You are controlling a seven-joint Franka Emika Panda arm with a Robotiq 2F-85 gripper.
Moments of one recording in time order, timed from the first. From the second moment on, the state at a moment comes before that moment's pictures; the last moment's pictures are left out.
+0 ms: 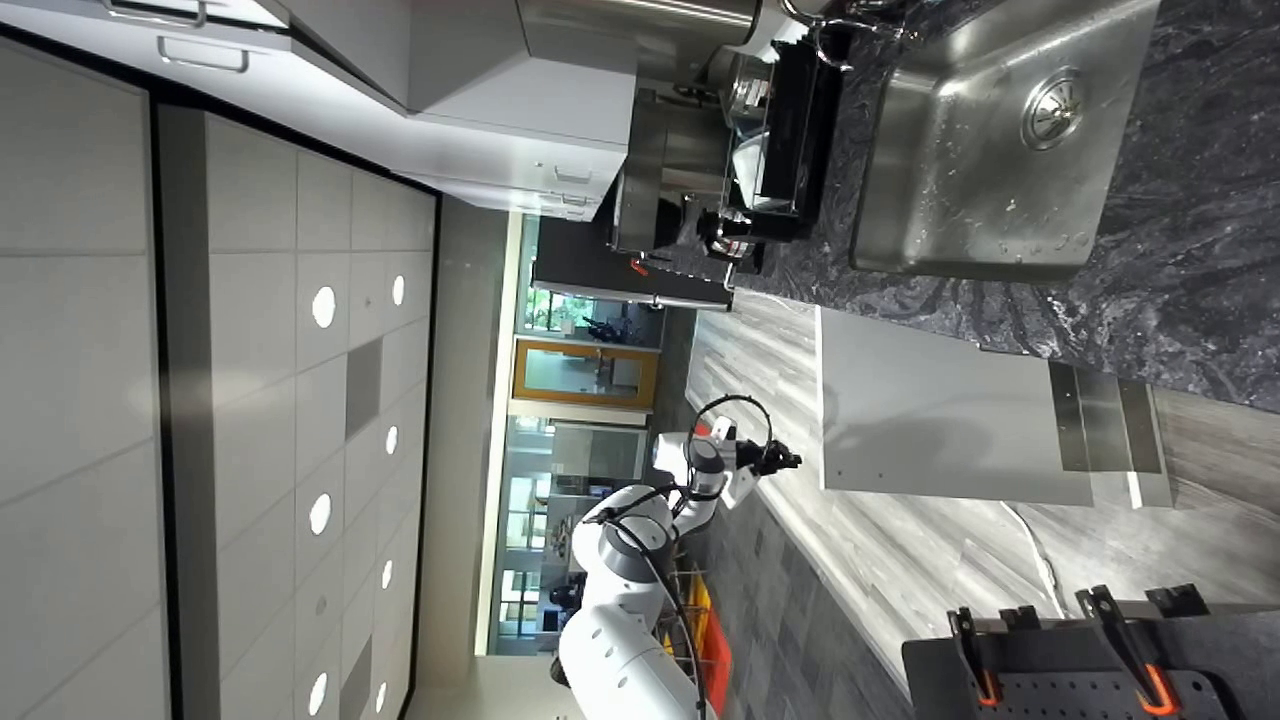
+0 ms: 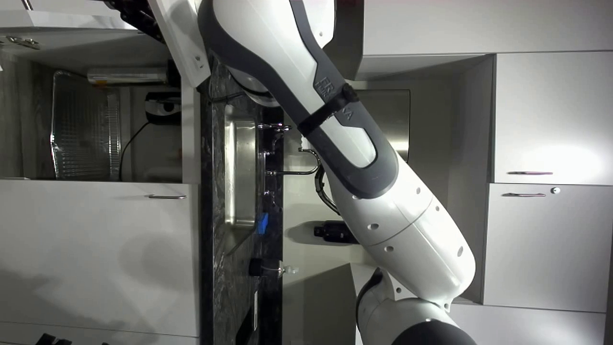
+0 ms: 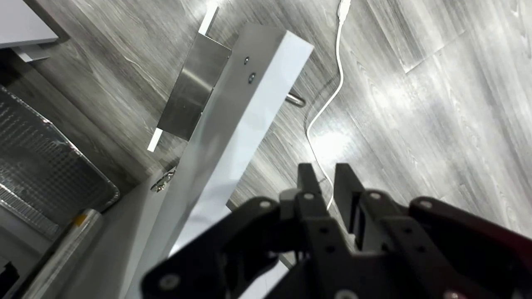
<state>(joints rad) 0.60 1.00 0.11 -1.28 -0.04 2.39 0.50</state>
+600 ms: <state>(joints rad) 0.67 1.11 0.03 -1.16 -0.04 2.34 0.53</state>
